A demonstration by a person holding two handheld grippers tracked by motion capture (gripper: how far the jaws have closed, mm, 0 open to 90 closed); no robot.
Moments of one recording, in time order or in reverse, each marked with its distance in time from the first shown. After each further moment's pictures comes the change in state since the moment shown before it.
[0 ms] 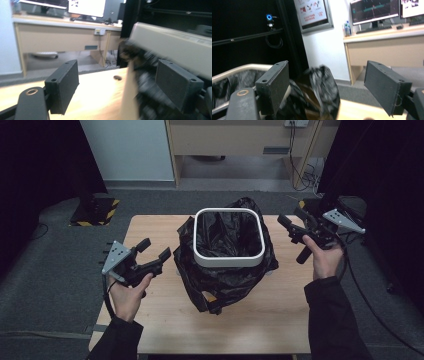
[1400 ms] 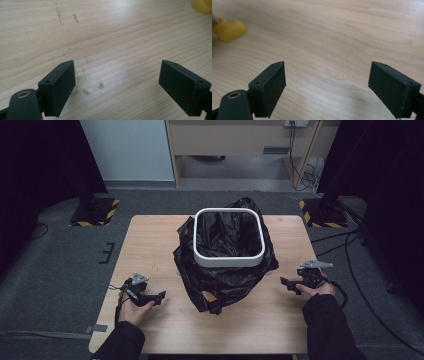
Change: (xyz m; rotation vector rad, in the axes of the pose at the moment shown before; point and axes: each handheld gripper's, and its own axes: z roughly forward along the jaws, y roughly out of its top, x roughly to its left) left arm 0.066 -0.150 0.025 0.683 0.150 0.019; right arm -0.074 -0.169 -0.038 0.706 -0.197 -0.107
